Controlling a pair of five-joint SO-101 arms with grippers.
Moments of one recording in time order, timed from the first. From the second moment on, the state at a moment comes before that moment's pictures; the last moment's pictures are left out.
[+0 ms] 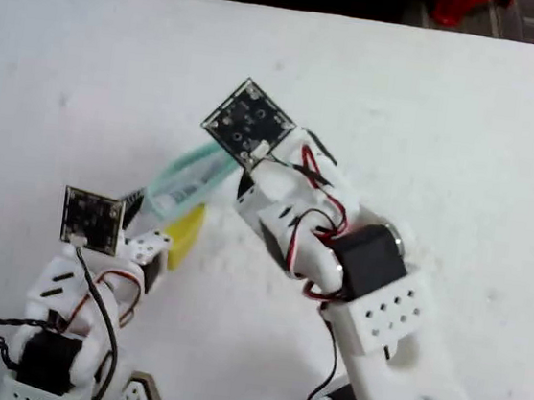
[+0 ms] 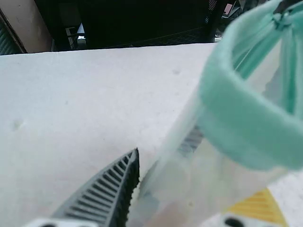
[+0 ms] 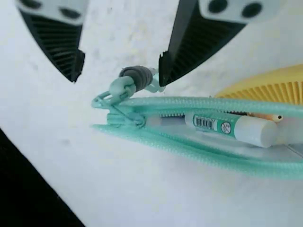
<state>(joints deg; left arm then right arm) 5.1 -104.7 79.8 57.5 4.5 -34.6 -36.3 15.2 73.2 25.9</state>
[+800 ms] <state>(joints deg) 5.1 -104.7 79.8 57.5 4.5 -42.1 -43.4 6.2 72.8 -4.6</state>
